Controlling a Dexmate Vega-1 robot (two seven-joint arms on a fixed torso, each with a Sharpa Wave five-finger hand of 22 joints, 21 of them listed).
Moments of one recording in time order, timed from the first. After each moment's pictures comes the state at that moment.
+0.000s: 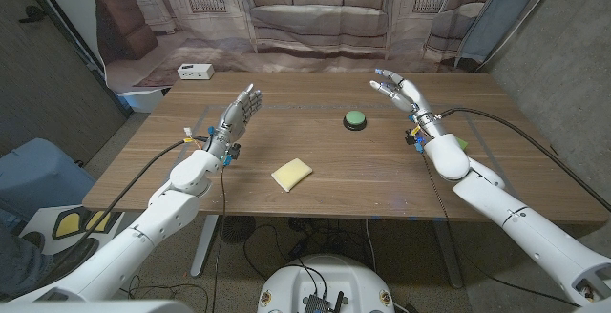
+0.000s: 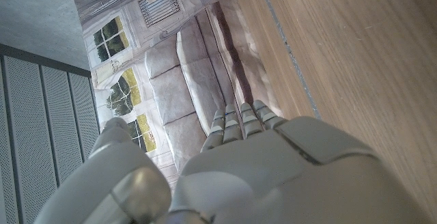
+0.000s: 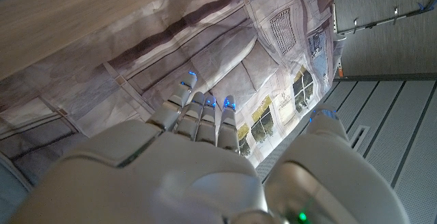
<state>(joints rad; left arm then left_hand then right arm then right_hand) 1.02 0.64 0.33 -1.57 -0.59 -0.34 -0.01 0.23 0.00 0.25 -0.05 0.21 0.11 0.11 0.20 0.18 0.10 0.08 0.21 0.20 0.04 0.08 0.19 0.17 -0.06 0.03 0.35 0.17 -0.91 -0.66 -0.41 -1.57 -0.09 0.38 -0.32 0.34 -0.03 0.19 -0.11 0.22 0.30 -0.01 0.21 0.19 0.23 0.04 0.20 0.19 0.19 -0.01 0.22 0.22 0.33 -0.03 0.31 0.17</state>
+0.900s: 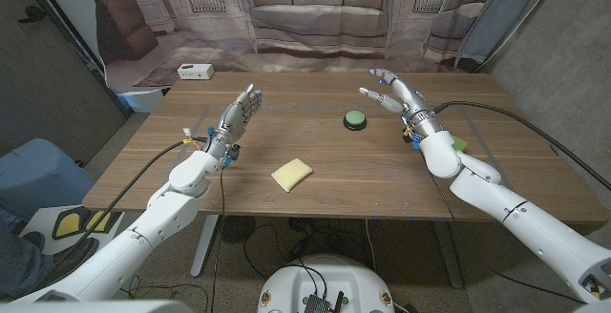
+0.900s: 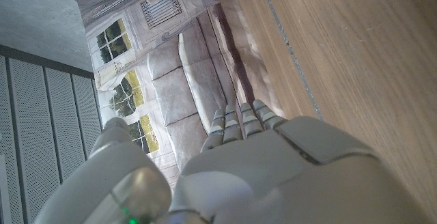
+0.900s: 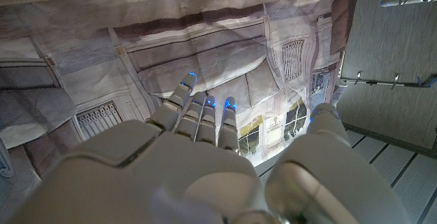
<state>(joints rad) 1.03 0.65 0.33 -1.58 -0.59 -0.35 -0.01 0.23 0.00 0.25 -0.05 0.20 0.11 0.11 0.20 0.18 0.10 0.08 0.21 0.20 0.04 0.08 0.19 0.17 -0.06 0.04 0.33 0.17 -0.88 -0.71 -0.47 -1.66 -0.33 0.18 -0.41 0.34 -0.03 0.19 -0.11 0.22 0.29 -0.02 0.21 0.19 0.23 0.04 0.20 0.19 0.19 -0.01 0.22 0.22 0.33 -0.03 0.29 0.17</state>
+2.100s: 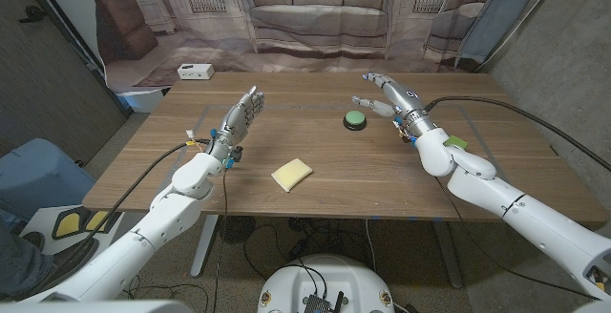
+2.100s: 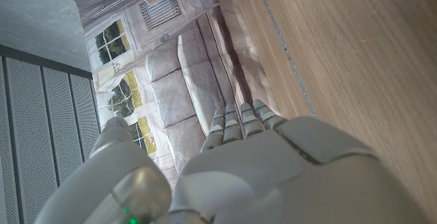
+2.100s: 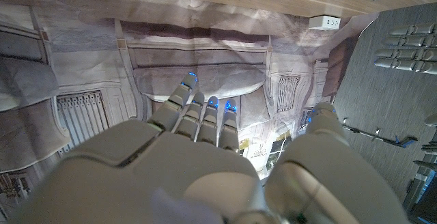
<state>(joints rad) 1.04 0.64 0.33 -1.58 -0.58 -0.35 0.00 0.23 0.01 0.24 -0.06 0.20 0.12 0.11 0.19 0.18 0.10 0.07 0.21 0.20 0.04 0.08 0.19 0.17 -0.05 0.05 0.32 0.17 -0.83 -0.75 -0.56 -1.69 -0.48 0.03 -0.39 0.35 -0.01 0.19 -0.12 0.22 0.26 -0.03 0.20 0.19 0.23 0.00 0.20 0.19 0.19 -0.02 0.22 0.21 0.33 -0.02 0.27 0.17</state>
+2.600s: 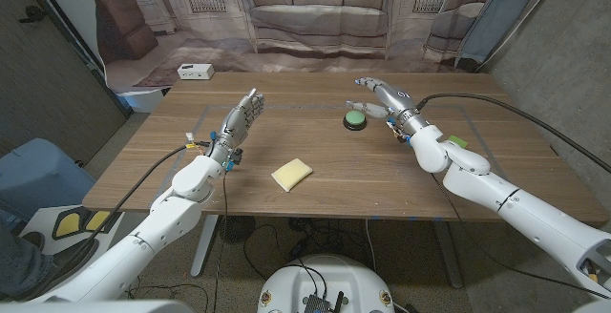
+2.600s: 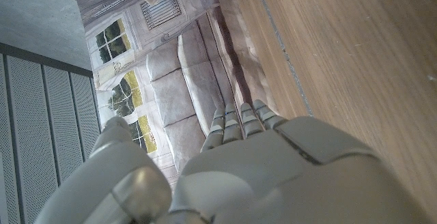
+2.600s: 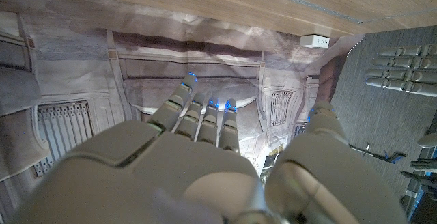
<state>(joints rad) 1.05 0.64 0.33 -1.59 -0.59 -0.36 0.00 0.23 0.01 0.24 -0.06 0.20 0.12 0.11 0.19 0.18 0.11 0.08 0.21 0.20 0.05 0.08 0.19 0.17 -0.04 0.03 0.32 0.17 -0.78 -0.75 -0.62 -1.68 -0.50 -0.01 -0.30 0.35 -0.01 0.19 -0.12 0.22 0.26 -0.03 0.20 0.19 0.24 0.00 0.20 0.19 0.19 -0.02 0.22 0.21 0.33 -0.02 0.27 0.17</state>
